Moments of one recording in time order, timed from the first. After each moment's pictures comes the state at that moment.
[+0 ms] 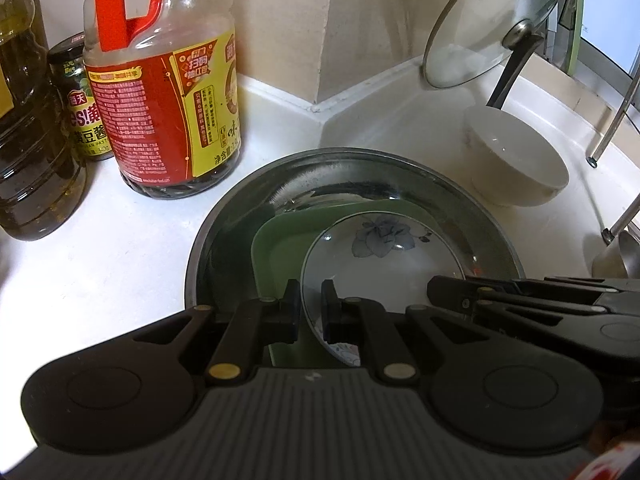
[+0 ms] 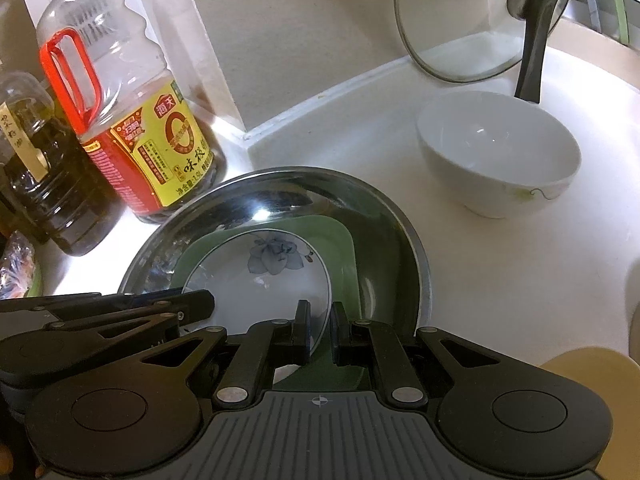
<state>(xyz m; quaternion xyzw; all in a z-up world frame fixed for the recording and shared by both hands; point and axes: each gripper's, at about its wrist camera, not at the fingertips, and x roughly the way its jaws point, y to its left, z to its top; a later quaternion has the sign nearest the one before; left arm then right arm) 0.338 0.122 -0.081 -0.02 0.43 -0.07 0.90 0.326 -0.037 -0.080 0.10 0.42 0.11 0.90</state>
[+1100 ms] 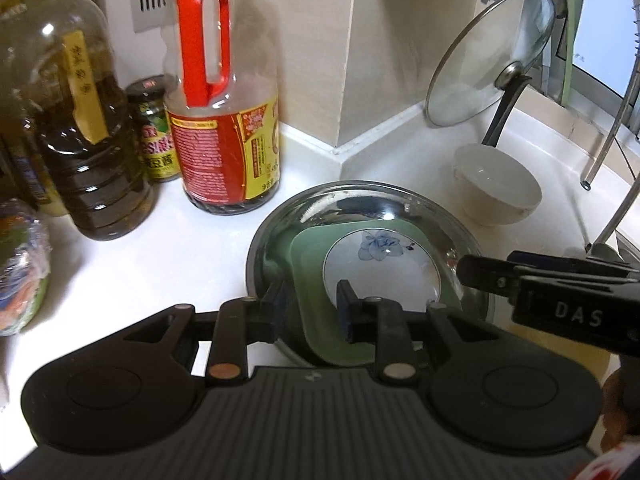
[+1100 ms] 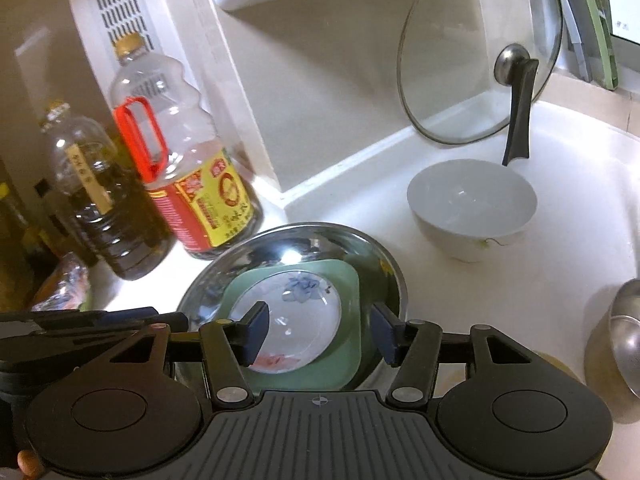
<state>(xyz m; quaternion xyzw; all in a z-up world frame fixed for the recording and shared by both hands) 0.270 0.129 -0.028 -0.01 0.38 -0.03 0.92 0.268 -0.061 -0.034 0.11 0.33 0.15 0.92</state>
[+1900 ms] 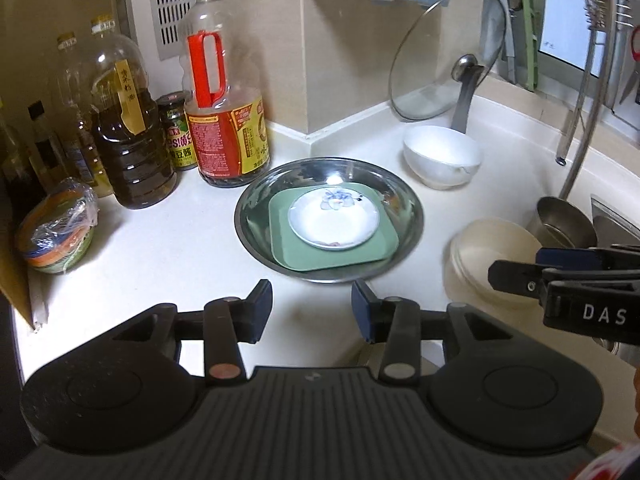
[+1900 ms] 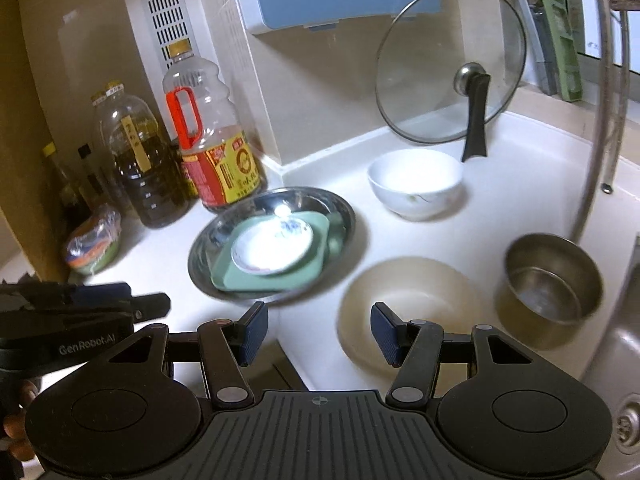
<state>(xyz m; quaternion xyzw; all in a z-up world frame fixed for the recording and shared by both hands) 0.149 0.067 -0.005 0.02 0.35 0.01 0.94 0.149 -0.116 -0.016 0.07 0.33 0.17 0.93</state>
